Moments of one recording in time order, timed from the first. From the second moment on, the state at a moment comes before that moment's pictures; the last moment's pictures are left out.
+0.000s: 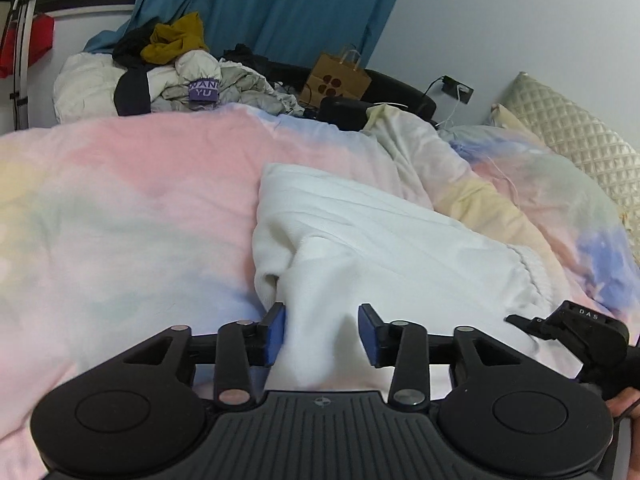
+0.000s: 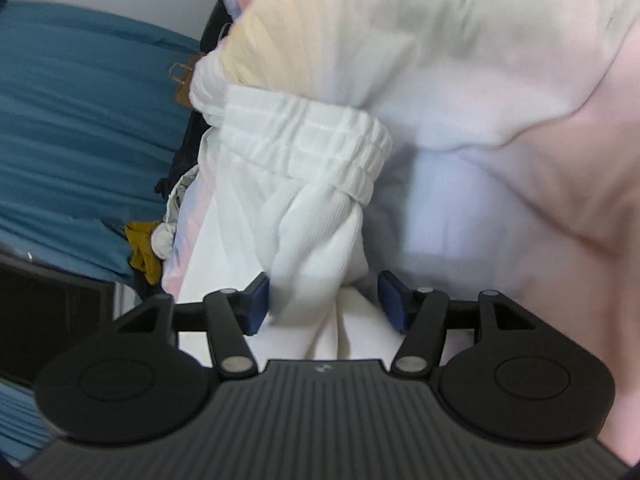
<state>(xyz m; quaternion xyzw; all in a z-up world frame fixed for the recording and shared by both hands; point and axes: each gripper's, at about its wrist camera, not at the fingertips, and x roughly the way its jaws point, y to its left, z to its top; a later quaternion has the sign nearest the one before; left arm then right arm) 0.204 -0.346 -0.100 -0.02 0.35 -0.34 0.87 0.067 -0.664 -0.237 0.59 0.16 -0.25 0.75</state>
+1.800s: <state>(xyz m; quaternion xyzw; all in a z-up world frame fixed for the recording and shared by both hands) -0.036 -0.169 0.019 0.07 0.23 -0.29 0.93 -0.044 -0.416 -0.076 0.09 0.17 -0.21 0.96</state>
